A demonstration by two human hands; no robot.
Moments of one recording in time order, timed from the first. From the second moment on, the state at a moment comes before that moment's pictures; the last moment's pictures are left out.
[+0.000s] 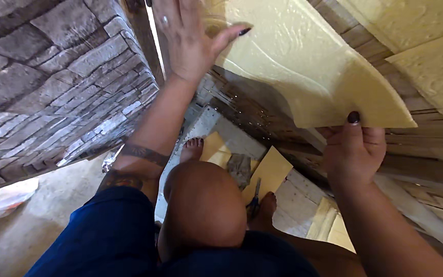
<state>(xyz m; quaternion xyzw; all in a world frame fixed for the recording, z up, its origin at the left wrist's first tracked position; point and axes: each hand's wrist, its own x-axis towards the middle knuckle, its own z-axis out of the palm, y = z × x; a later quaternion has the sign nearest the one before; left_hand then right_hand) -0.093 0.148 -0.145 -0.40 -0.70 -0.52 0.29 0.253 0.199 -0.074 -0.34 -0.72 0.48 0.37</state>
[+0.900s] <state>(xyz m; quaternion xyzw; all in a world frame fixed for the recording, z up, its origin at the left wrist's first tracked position) -0.042 0.183 -0.189 -0.55 -0.71 -0.38 0.22 0.243 0.178 -0.073 -0.31 -0.72 0.52 0.33</state>
